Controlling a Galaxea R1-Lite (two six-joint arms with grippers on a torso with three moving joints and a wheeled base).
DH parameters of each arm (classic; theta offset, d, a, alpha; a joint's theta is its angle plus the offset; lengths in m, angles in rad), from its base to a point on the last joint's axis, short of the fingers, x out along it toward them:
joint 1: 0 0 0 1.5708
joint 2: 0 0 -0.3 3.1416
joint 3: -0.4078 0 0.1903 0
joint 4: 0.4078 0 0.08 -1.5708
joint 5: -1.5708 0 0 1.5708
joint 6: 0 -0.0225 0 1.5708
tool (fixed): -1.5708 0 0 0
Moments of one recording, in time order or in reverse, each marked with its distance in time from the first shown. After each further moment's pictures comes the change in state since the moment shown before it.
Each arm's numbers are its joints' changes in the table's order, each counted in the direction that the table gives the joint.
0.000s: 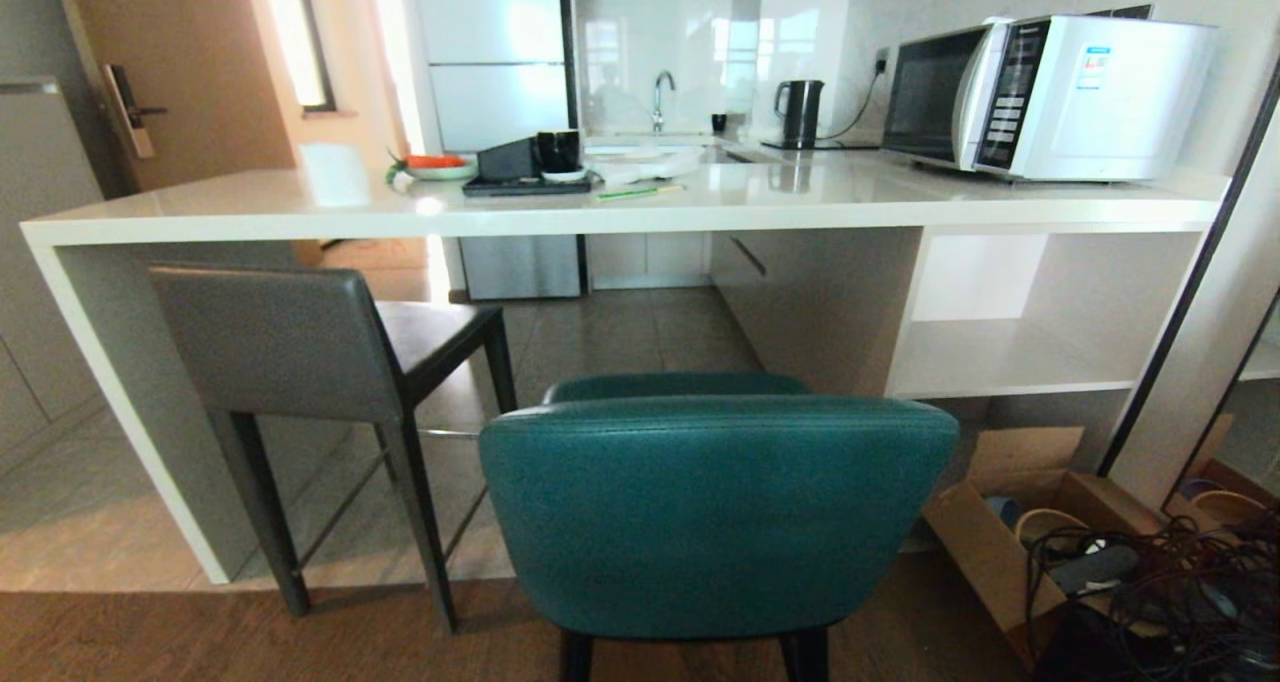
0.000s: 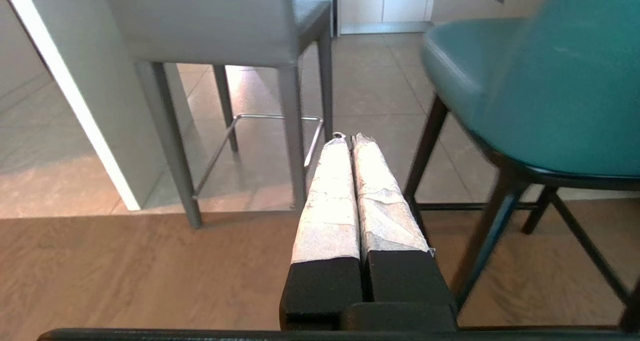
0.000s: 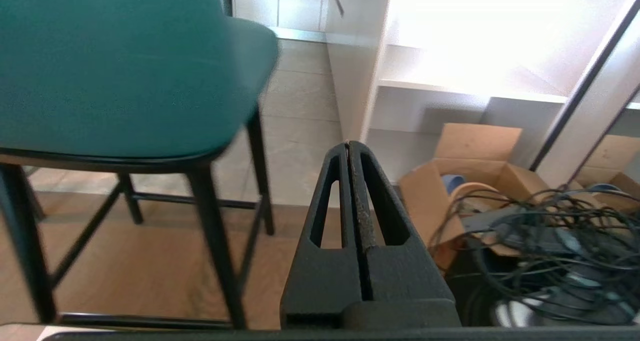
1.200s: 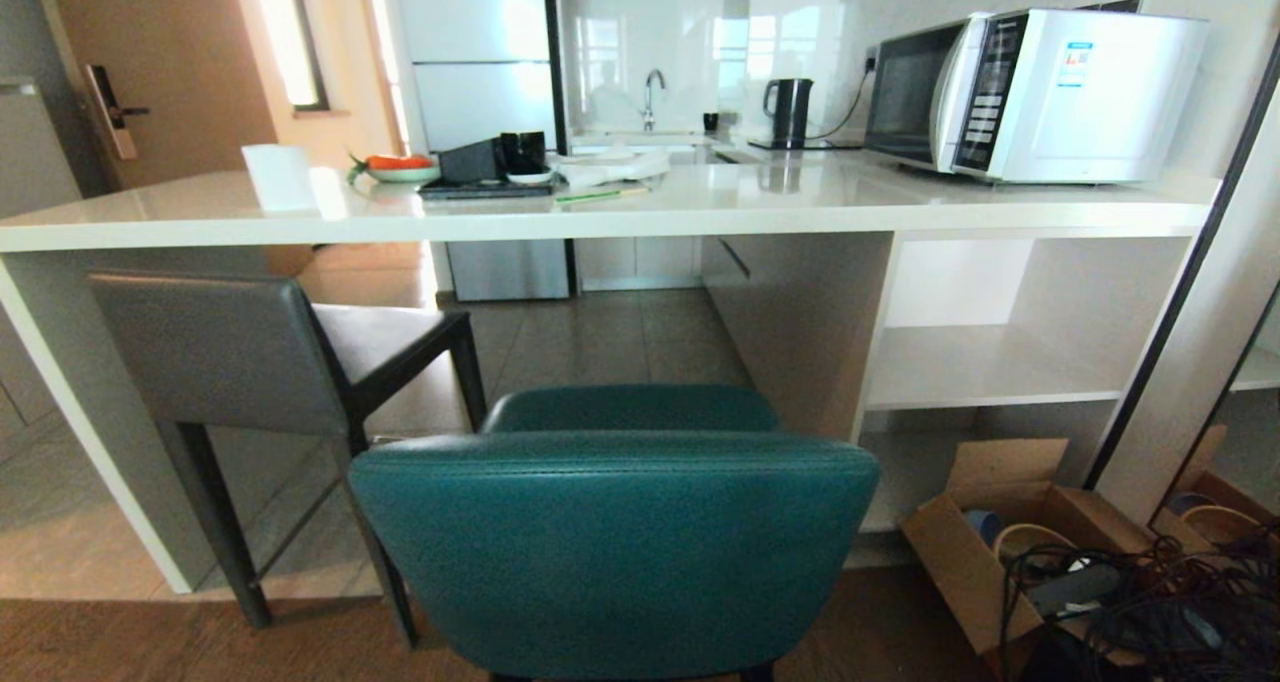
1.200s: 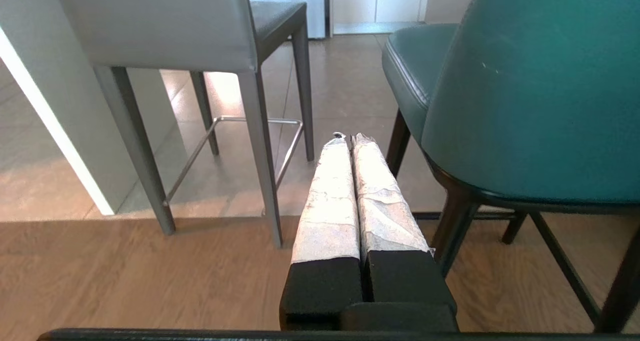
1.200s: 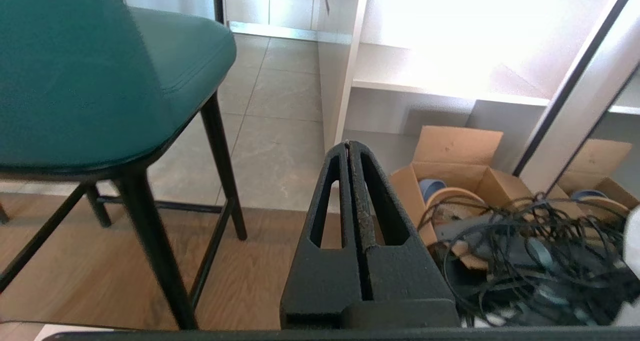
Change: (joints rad) left arm 0.000 0.000 0.001 0.002 -0.003 0.003; right arm 0.000 0.000 0.000 0.000 0.000 0.005
